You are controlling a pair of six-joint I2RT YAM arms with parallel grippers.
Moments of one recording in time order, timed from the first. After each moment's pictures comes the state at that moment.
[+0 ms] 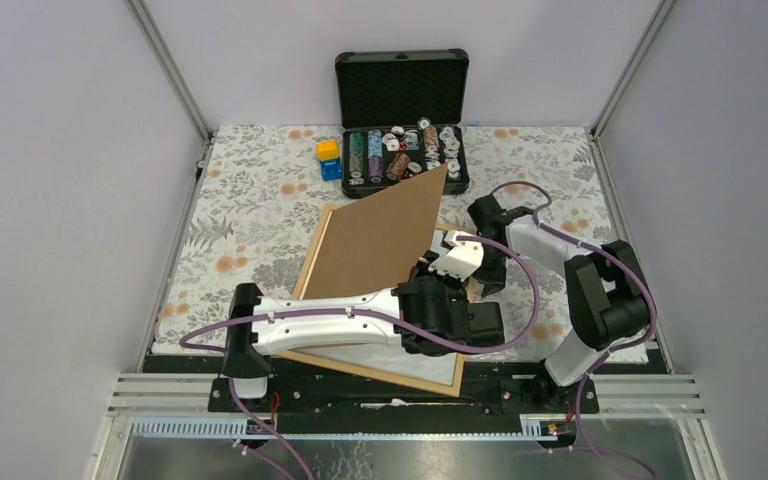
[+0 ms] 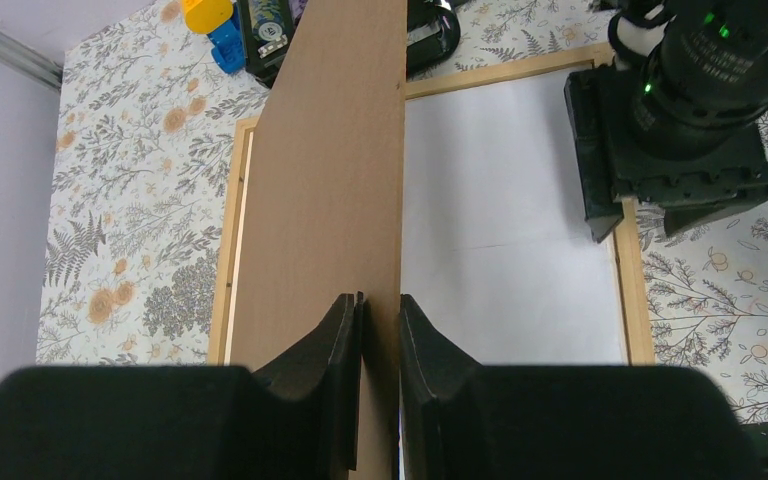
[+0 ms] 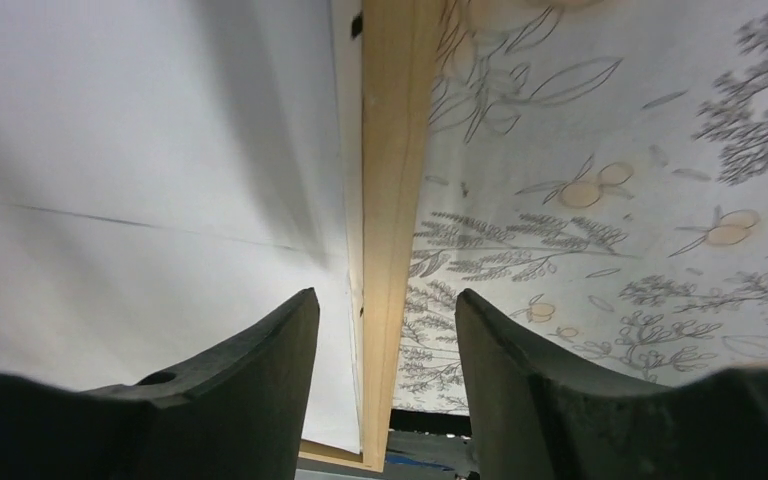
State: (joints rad) left arm -1.50 1.83 1.87 -1.40 -1.13 -0.97; right arm 0.41 1.65 0.98 -0.79 -0.11 0.57
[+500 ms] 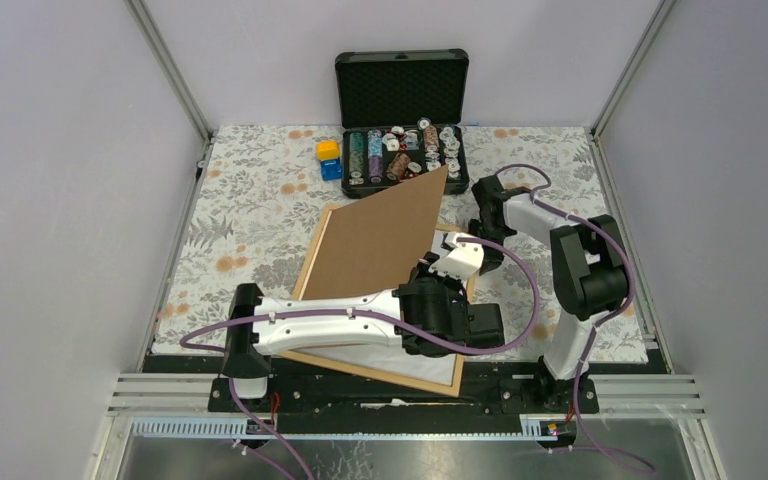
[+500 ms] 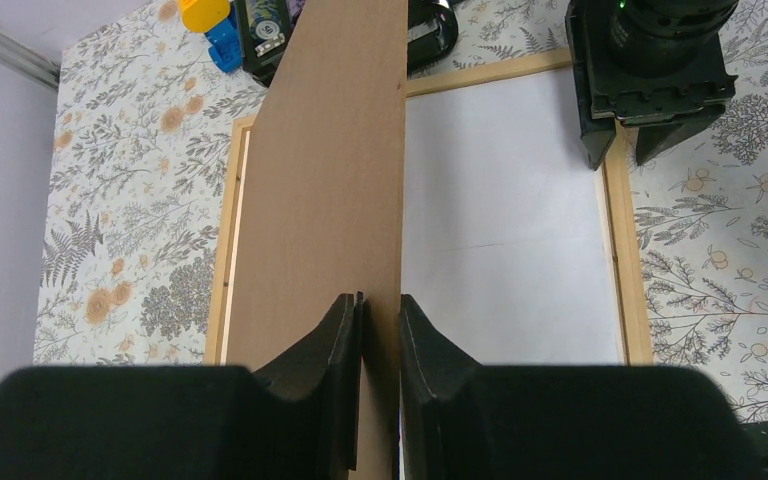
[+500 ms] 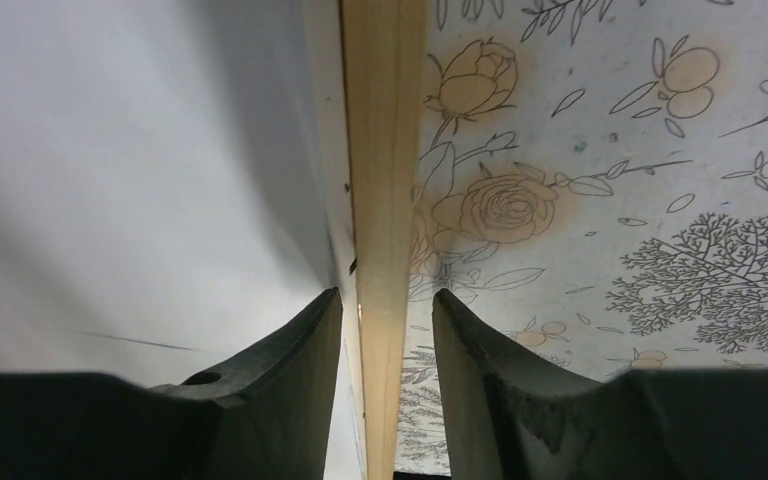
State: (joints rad) left arm -1.50 1.83 1.86 -1.39 -1.13 -0.97; right arm 0.30 1.83 1.17 -0.77 -0.09 0.50
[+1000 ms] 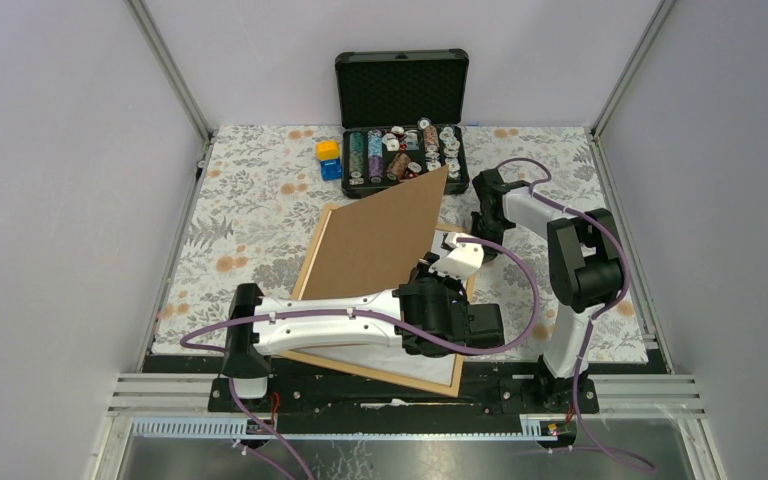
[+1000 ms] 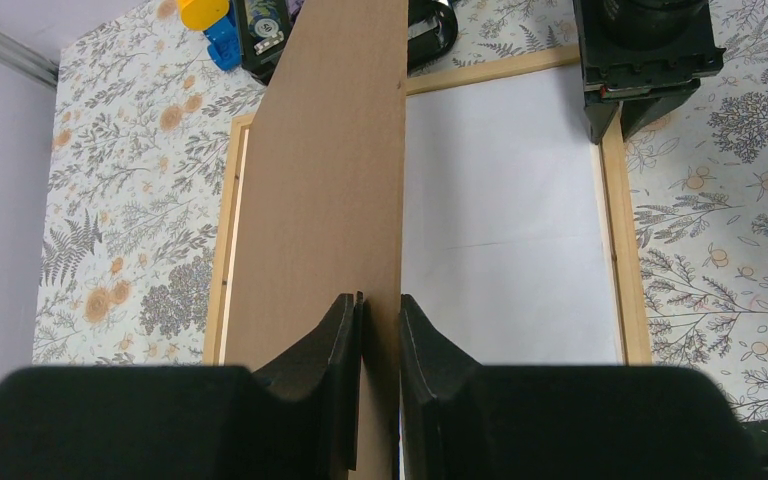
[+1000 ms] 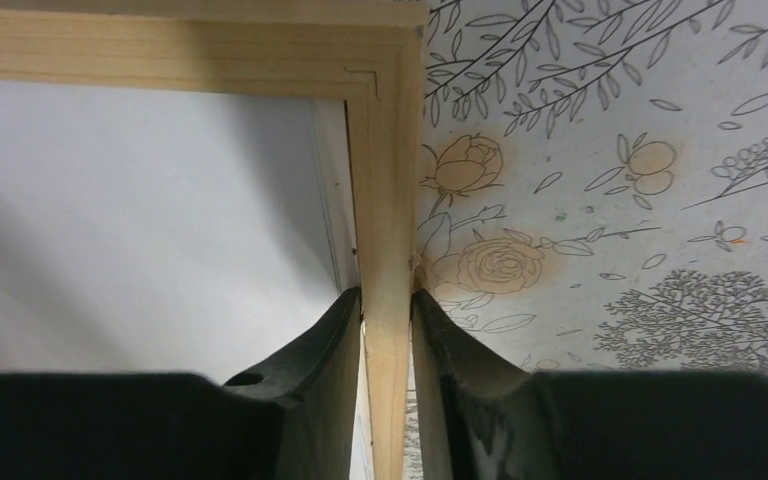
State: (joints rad) left arm -1.50 1.83 1.86 -1.39 -1.13 -0.97; right arm 0.28 1.90 1.25 -0.77 -0.07 0.50
